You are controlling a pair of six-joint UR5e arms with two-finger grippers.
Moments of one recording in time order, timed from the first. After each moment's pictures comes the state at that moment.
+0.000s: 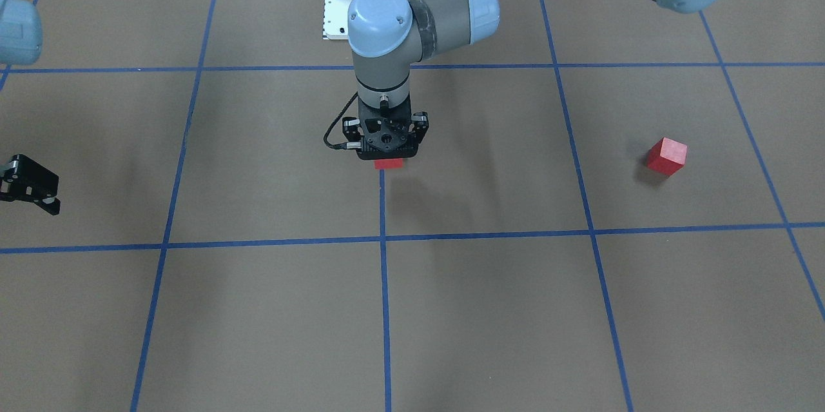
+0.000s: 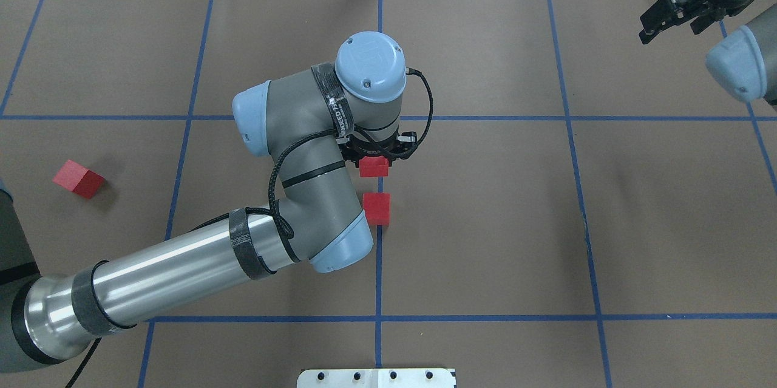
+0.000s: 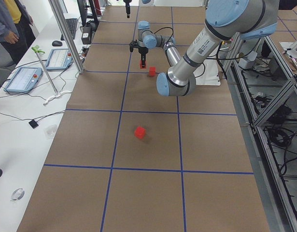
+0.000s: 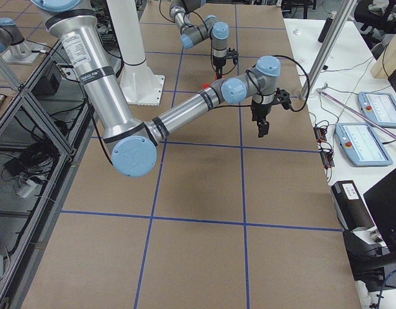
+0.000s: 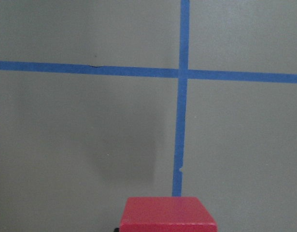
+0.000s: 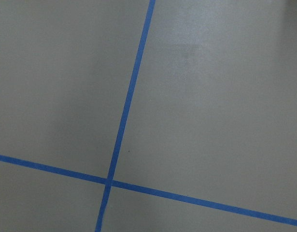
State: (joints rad) left arm -0.53 -2.53 -1.42 -1.50 -1.89 -1.21; right arm 1.21 -1.16 1.71 -1.68 2.23 0.35
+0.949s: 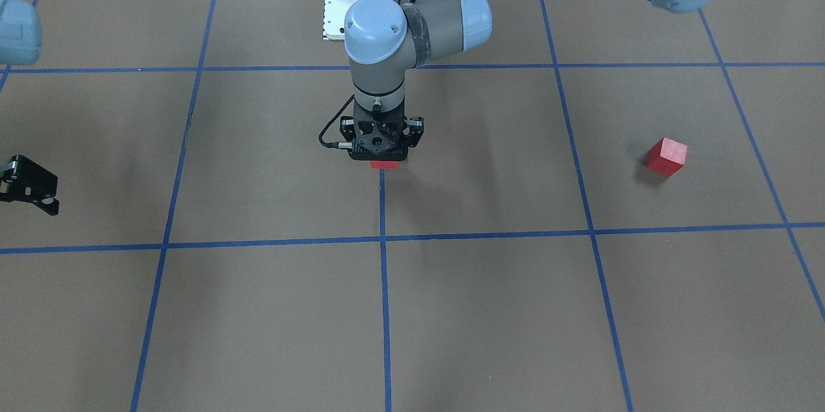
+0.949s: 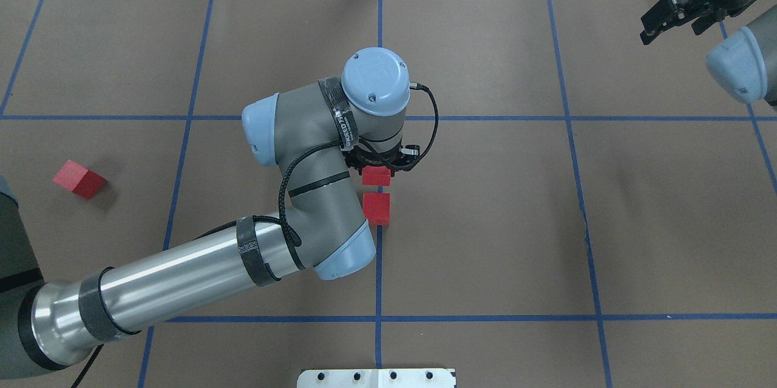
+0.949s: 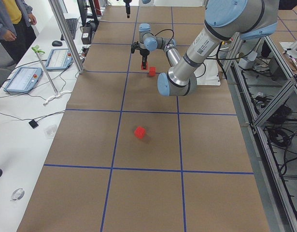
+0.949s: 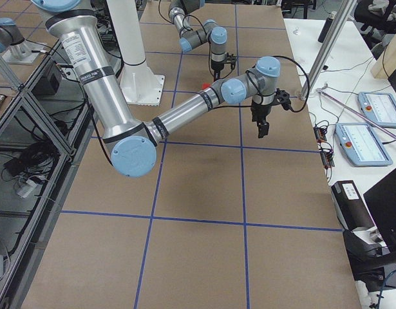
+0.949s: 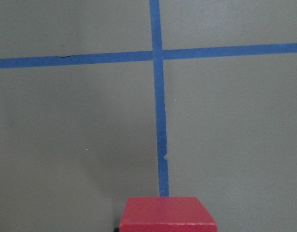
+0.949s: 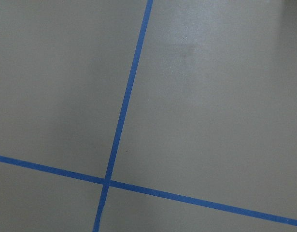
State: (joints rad) left arm -0.51 -2.53 -1.37 -1.55 -1.89 -1.14; right arm 1.21 -1.16 1.71 -1.68 2.23 0.35
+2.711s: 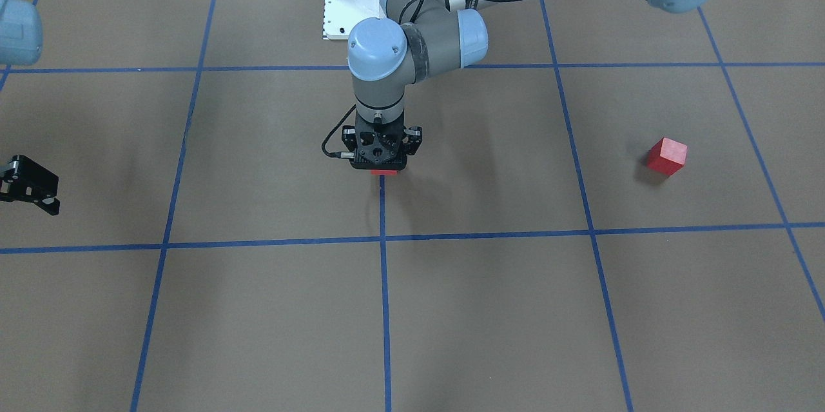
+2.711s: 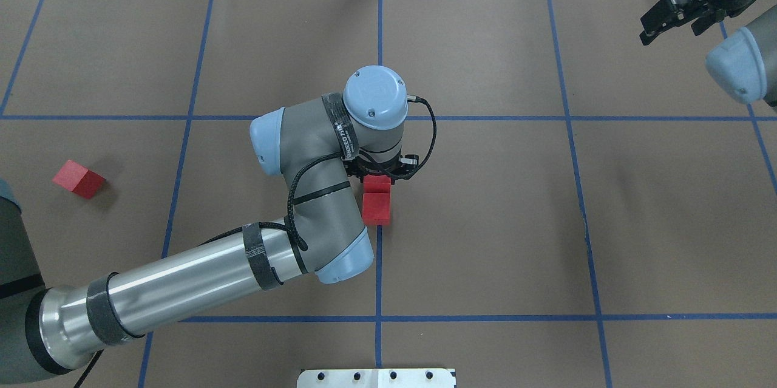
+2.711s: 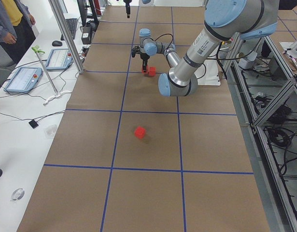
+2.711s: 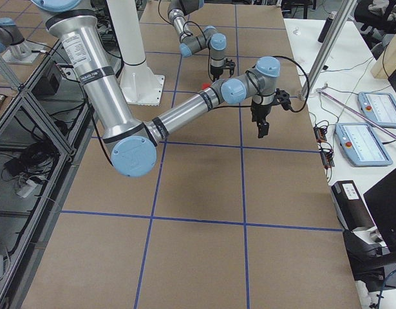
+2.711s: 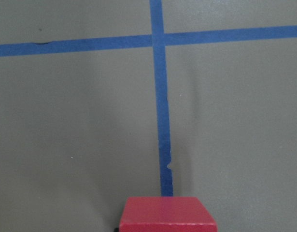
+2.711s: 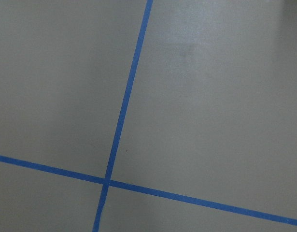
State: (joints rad) left arm -0.50 -2.52 -1.31 -1.62 -1.89 -1.14; right arm 1.21 -1.16 1.71 -1.68 2.23 0.35
